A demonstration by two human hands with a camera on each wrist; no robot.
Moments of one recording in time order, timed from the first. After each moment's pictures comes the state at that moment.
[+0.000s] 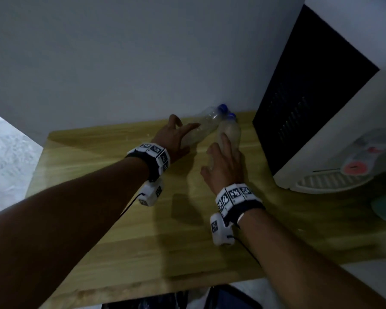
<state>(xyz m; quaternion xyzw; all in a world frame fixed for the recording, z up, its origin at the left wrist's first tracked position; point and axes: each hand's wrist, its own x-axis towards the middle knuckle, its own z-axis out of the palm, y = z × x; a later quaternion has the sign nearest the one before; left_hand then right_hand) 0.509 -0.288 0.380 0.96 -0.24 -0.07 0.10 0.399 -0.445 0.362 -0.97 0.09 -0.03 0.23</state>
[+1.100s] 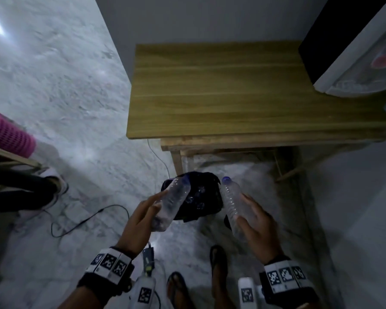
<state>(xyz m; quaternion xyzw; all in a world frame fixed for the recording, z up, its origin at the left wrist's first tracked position) -0.052 0.024 0.360 0.75 0.13 -0.20 0.62 -0.081 -0.276 0.359 -0.83 0.12 0.07 0.55</state>
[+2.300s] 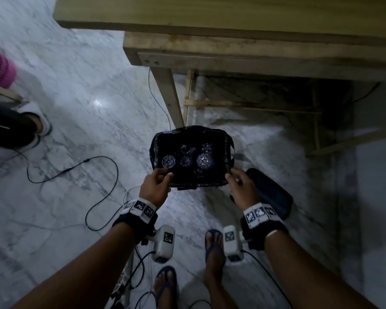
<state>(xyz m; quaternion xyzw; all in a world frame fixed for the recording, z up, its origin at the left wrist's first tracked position) -0.025 -0.046 0.077 0.78 0.33 -0.22 0.49 -0.010 -0.290 0.057 -0.78 0.26 0.25 0.51</state>
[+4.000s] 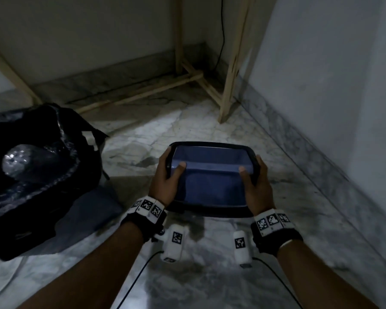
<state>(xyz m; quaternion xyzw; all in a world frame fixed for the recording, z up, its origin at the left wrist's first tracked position) -0.024 -0.359 -0.265 0.77 -0.10 -0.17 0.61 -0.156 -0.556 -0.263 -0.75 0.37 -0.18 0.51</state>
